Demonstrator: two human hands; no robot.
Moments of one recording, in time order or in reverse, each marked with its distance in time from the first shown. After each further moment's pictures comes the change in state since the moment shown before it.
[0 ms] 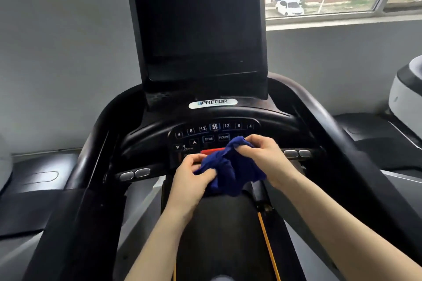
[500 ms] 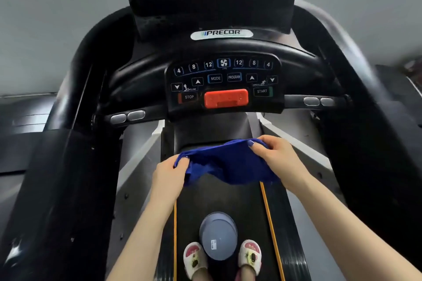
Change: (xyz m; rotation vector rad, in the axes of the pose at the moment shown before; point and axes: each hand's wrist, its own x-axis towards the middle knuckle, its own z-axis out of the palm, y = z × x) left_hand -0.007 -0.144 -0.041 0.313 0.141 -0.302; right_hand -0.033 0.119 0.019 -0.256 -0.041 0.215
